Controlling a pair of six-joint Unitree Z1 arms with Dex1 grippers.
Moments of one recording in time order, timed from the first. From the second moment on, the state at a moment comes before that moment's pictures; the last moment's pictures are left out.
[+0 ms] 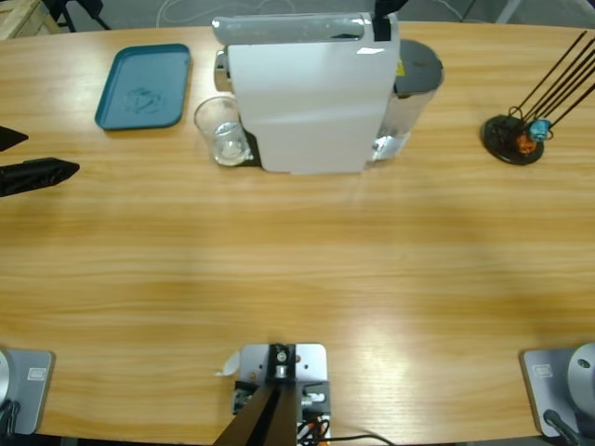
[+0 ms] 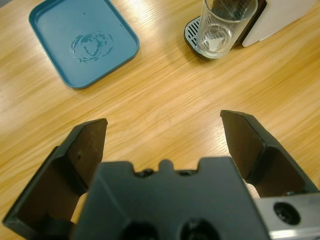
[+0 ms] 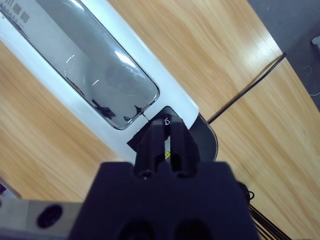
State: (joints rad) arm 0 -0.60 1.07 -0.67 0.32 0.01 0.03; arm 1 0.63 1.87 -1.89 0.98 -0.01 -0.25
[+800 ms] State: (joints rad) arm 0 -0.60 1.07 -0.67 0.32 0.01 0.03; arm 1 0.62 1.80 -1.82 0.92 0.03 -0.23
